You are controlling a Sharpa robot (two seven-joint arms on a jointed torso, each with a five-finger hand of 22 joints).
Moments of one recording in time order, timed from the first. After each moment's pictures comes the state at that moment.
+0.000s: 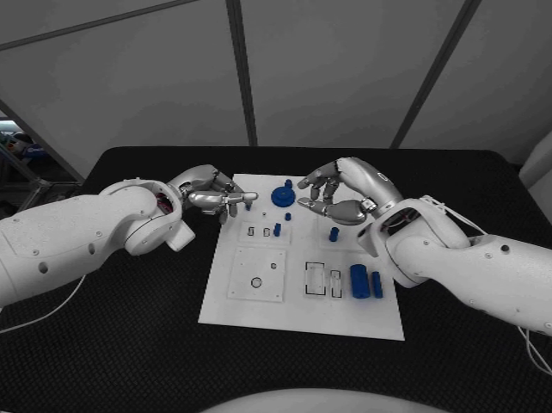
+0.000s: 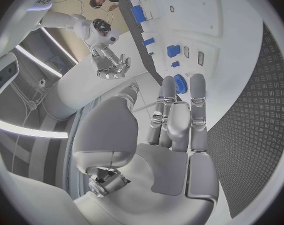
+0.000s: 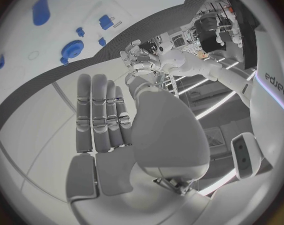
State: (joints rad) left arm 1.14 -0.92 0.07 1.46 -0.72 -0.11 0.01; left_hand 1.09 -0.15 0.19 0.20 0.13 1.13 0.11 0.15 0.09 1.24 0.03 0.63 0.43 1.43 -0.03 1.31 1.03 0.20 1.02 0.08 0.98 0.54; right arm 1.10 -0.74 0.06 1.63 -1.37 -0.63 -0.03; right_hand 1.43 -0.17 0.30 0.23 0.21 1.04 0.13 0.15 0.07 1.06 0.06 0.51 0.56 1.25 -0.01 0.64 0.71 0.18 0.98 0.11 0.78 0.66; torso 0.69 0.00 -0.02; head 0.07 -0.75
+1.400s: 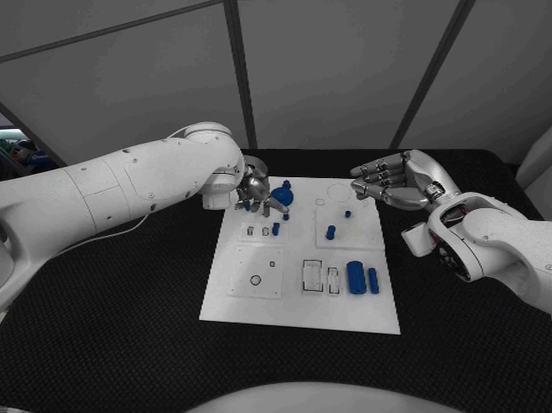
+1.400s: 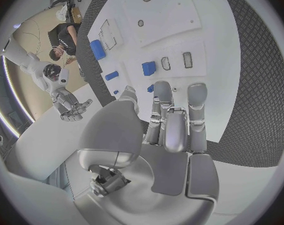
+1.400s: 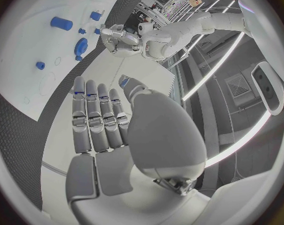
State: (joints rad) left arm 1.33 -0.54 -0.01 1.15 -1.04 0.36 -0.50; left_hand 1.15 -0.07 -0.10 0.29 0.11 1.12 0.05 0.37 0.31 1.22 -0.01 0.84 0.54 1.47 -0.07 1.42 1.22 0.20 1.14 0.04 1.12 0.75; right arm 1.11 -0.89 0.06 1.61 -0.71 -0.48 0.20; right_hand 1.45 -0.15 0.28 0.16 0.25 1.02 0.20 0.07 0.07 1.15 0.13 0.09 0.06 1.17 0.10 0.06 0.15 0.18 1.05 0.19 0.23 0.22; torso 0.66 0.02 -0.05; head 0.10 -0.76
